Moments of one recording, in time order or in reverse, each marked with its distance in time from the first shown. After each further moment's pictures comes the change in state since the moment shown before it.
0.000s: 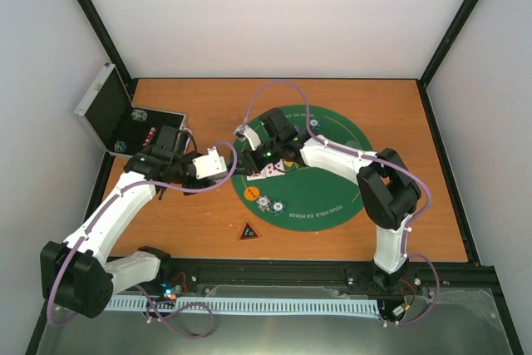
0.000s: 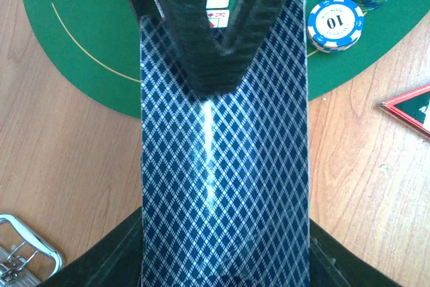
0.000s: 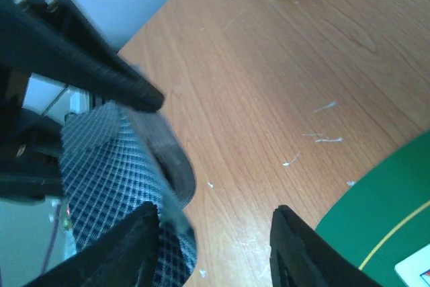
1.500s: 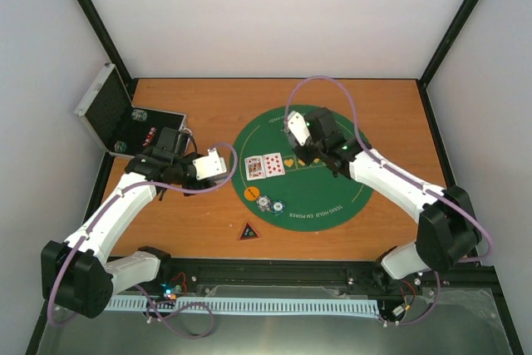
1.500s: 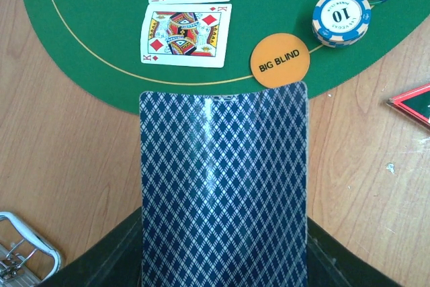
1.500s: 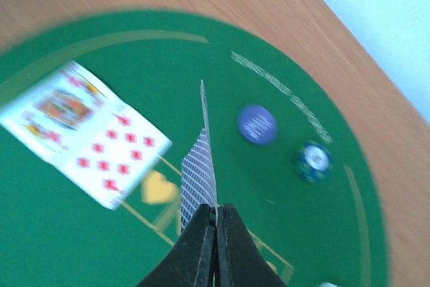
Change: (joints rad) left arm 0.000 0.000 -0.021 0.023 -0.011 0.000; right arm -0.130 -0.457 -0.247 -0.114 0.769 -0.478
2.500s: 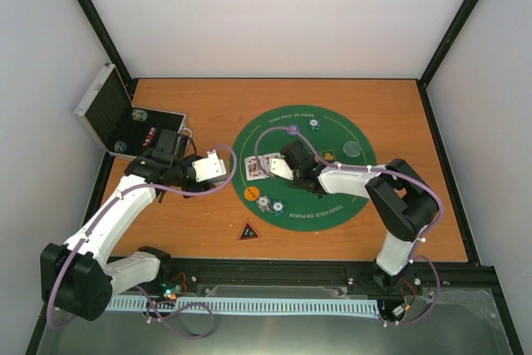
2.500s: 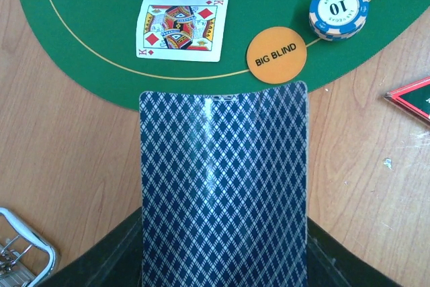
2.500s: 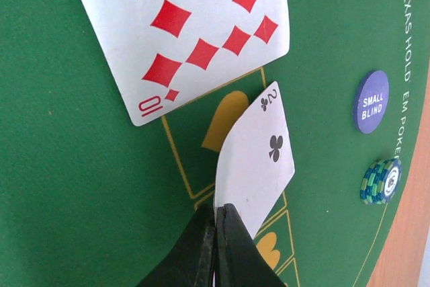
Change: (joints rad) left arm 0.000 -0.016 -0.021 0.002 -0.006 0.000; right arm 0.114 0.306 -0.210 0.267 0.305 -0.569
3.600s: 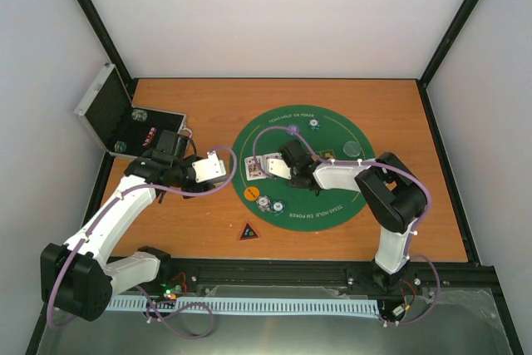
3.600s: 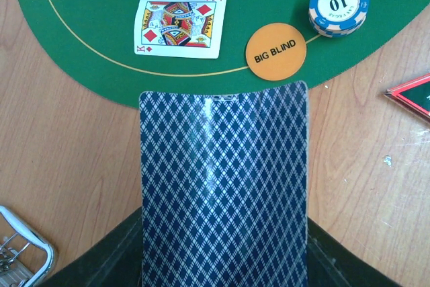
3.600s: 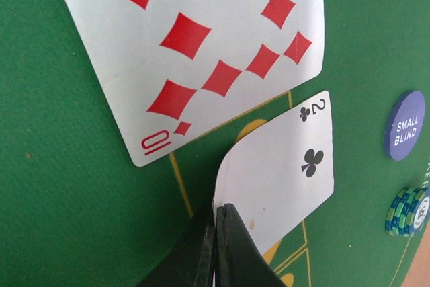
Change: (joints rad) left arm 0.000 -0.002 -0.007 0.000 -0.005 0.000; right arm -0.017 0.091 0.050 0.004 -0.040 -0.024
